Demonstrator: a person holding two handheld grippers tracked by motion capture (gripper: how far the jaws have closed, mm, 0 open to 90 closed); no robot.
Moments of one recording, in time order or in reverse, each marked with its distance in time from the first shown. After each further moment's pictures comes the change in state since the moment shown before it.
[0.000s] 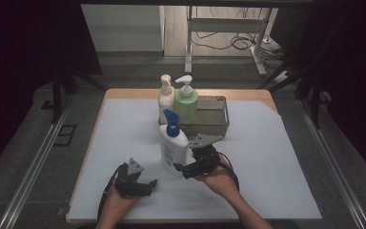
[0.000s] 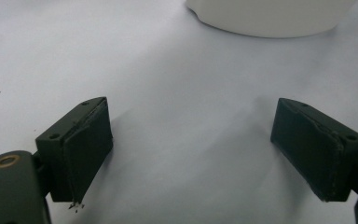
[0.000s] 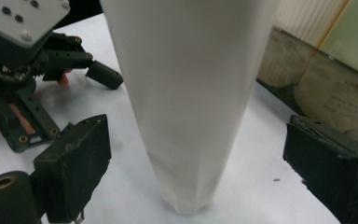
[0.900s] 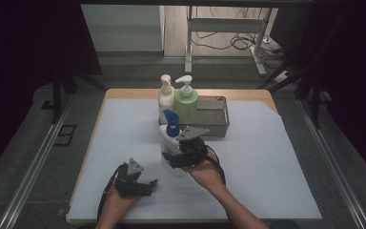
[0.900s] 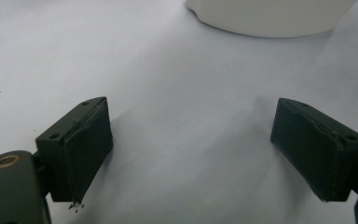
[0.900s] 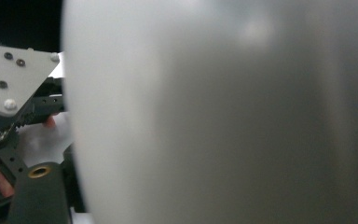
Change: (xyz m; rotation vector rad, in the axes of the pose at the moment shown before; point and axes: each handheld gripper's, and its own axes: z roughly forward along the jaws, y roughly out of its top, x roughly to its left) left arm 0.000 0.000 0.000 0.001 0.000 0.000; right arm 0.010 0.032 0.021 -0.044 -0.058 -0.012
